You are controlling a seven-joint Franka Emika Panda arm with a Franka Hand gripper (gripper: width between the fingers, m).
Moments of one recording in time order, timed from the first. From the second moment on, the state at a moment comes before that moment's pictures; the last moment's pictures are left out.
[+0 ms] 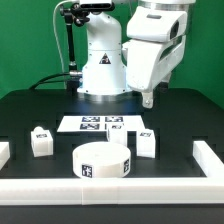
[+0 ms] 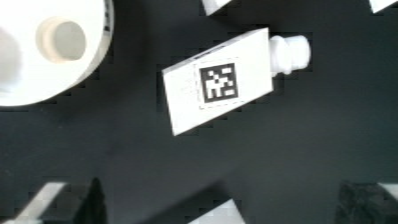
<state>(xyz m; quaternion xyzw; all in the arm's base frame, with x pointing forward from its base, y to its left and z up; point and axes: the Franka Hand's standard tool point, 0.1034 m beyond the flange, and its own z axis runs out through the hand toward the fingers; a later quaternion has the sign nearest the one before) 0.524 0.065 0.111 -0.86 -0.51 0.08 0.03</state>
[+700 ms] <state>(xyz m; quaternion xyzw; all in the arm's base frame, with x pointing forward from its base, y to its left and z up) 0.534 0.029 0.088 -0.84 -0.53 0.05 0.03</state>
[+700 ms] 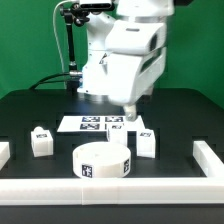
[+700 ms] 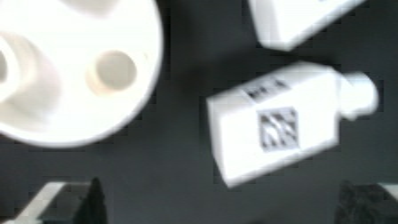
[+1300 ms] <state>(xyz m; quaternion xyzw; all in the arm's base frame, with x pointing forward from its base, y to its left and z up) 0.546 0.004 0.076 -0.84 -0.55 0.04 0.03</state>
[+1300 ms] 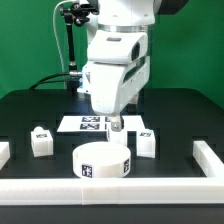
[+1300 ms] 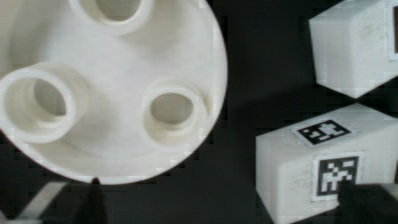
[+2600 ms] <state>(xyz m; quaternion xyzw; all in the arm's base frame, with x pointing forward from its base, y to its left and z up) 0.534 -0.031 0.025 -0.82 -0.57 0.04 0.04</state>
